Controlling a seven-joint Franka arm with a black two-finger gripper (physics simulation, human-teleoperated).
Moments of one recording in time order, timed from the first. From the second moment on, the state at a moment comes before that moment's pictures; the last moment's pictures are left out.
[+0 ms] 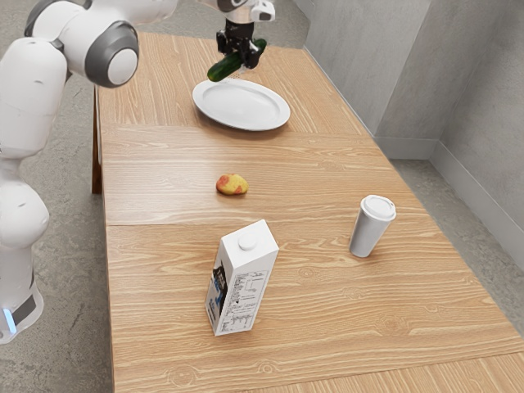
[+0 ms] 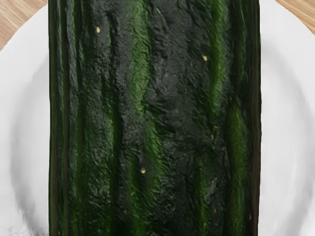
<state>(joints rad) 0.61 0.39 0.12 -1.27 -0.06 1.84 0.05</state>
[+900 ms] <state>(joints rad) 0.65 0.45 0.06 -1.27 -0.12 1.86 0.04</state>
